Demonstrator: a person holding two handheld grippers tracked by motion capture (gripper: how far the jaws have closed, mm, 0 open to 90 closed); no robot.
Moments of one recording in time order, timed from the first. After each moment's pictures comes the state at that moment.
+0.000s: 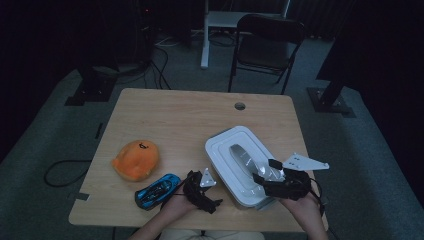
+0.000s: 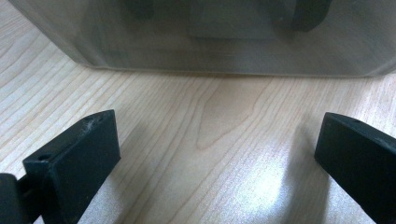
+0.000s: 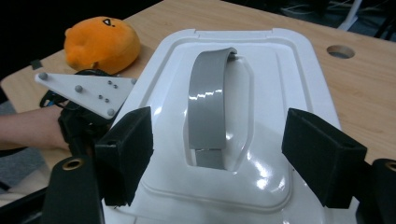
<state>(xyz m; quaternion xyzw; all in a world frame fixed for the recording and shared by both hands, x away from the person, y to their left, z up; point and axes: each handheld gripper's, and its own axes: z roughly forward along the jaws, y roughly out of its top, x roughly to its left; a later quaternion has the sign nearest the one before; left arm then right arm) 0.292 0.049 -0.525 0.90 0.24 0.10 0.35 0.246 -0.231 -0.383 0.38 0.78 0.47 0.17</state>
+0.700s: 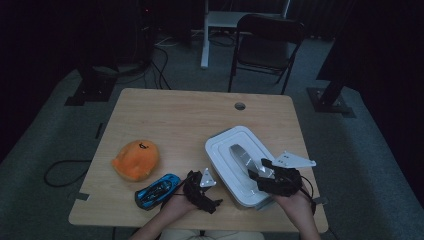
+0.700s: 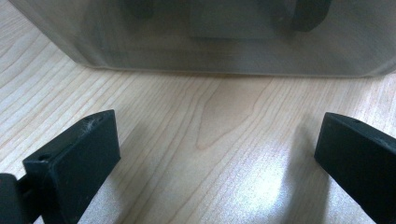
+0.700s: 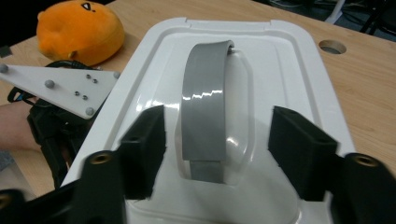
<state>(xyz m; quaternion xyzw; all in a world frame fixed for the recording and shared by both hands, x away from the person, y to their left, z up) 0.292 0.049 -0.525 0.90 0.24 0.10 0.35 0.256 -0.213 -0.390 0.39 0.79 0.43 0.19</state>
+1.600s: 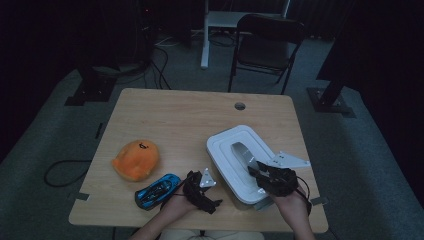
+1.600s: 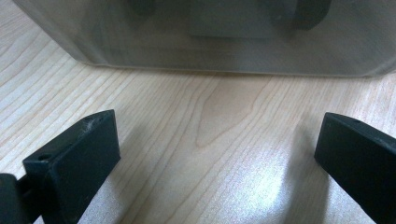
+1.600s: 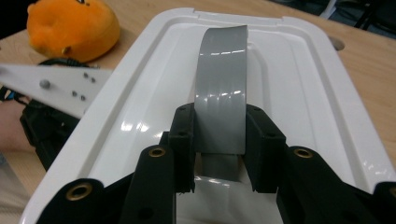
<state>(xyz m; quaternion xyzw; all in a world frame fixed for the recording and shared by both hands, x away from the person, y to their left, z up) 0.291 0.050 -0.525 0.90 0.24 0.11 0.35 0.254 -0.202 -0.388 0.40 0.79 0.42 0.20</state>
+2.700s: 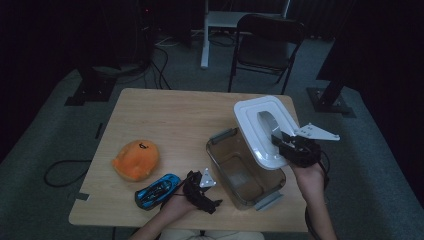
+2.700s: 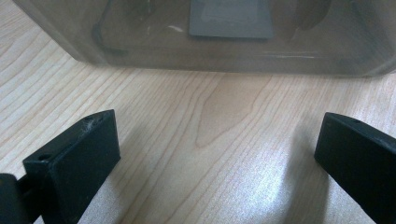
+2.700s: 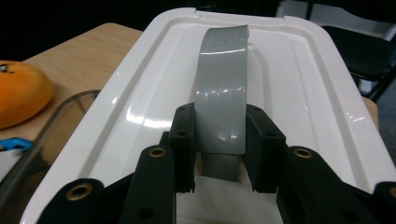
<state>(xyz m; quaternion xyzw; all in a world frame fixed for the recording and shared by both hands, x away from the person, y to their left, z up) 0.291 0.050 -0.525 0.90 0.24 0.10 0.35 0.309 -0.258 -0.352 0.44 0.73 0.44 0.27</state>
